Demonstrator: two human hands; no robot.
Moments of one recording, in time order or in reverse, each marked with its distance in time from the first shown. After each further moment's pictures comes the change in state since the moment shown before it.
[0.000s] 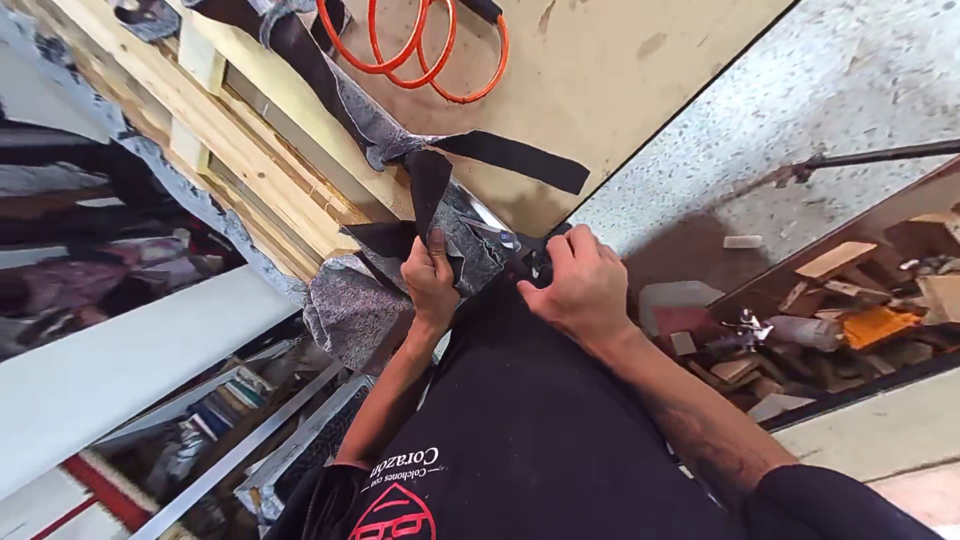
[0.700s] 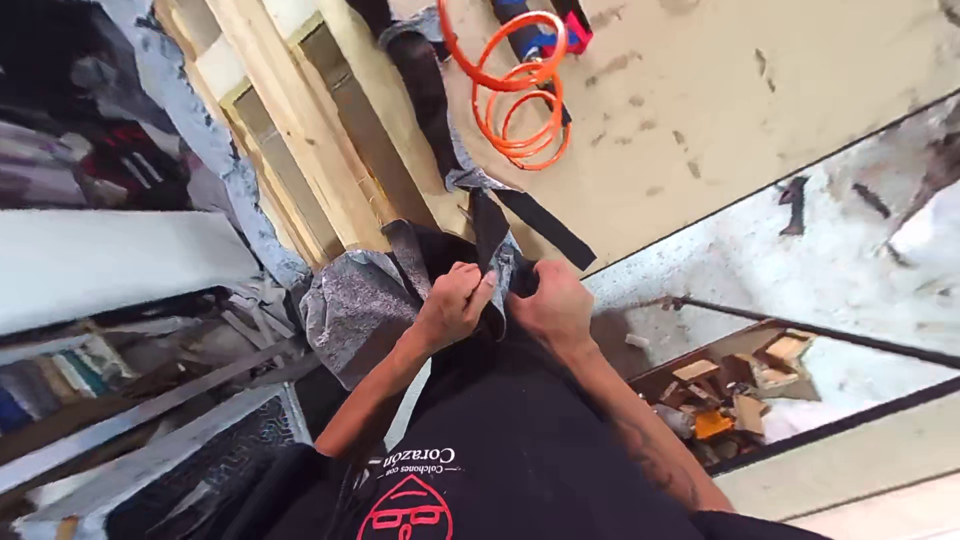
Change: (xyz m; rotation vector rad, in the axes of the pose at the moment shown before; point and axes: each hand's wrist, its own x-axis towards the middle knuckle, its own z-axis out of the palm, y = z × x) left_hand 0.023 -0.019 -0.044 -0.394 -0.280 0.371; right_hand 0.067 -0.077 -0.003 -0.173 -0.223 0.119
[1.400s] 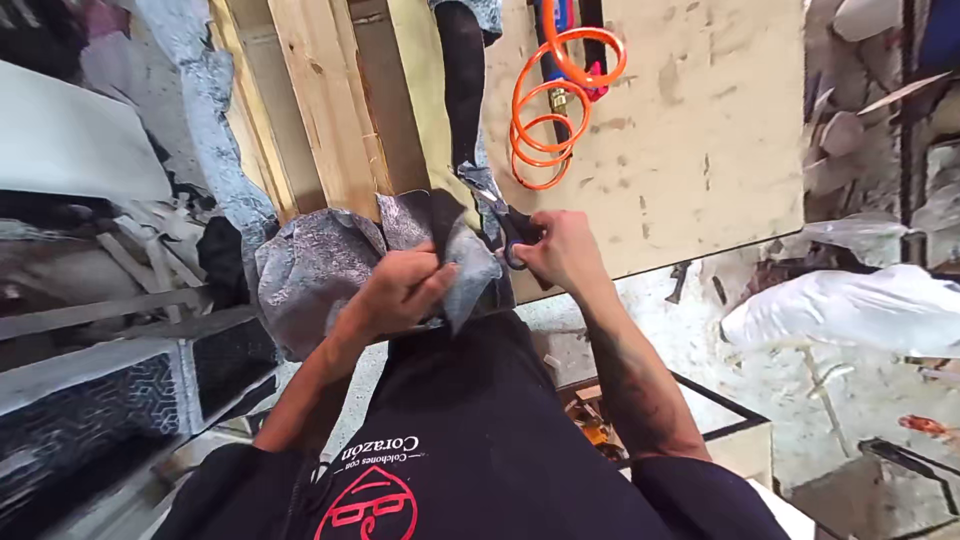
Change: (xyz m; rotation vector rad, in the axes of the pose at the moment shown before) left_hand -0.014 0.011 -0.062 -0.145 0.141 0.167; right_hand 0.107 0.001 -0.056 -0.134 -0.103 -0.460
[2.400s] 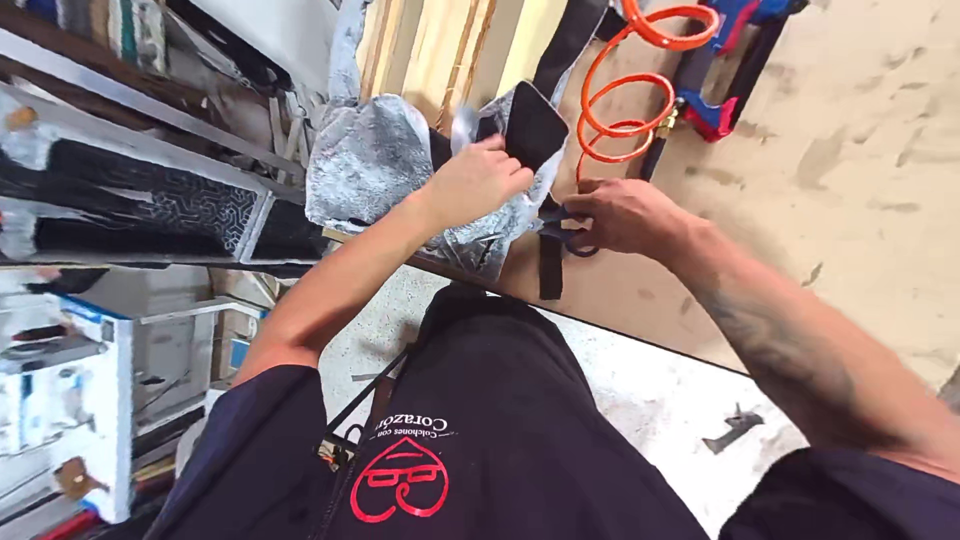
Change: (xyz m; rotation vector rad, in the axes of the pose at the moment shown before) left_hand 0.081 0.003 0.090 1.083 -0.226 -0.179; right_hand 0.093 0.078 -0.052 -0.328 -0.411 -1.066
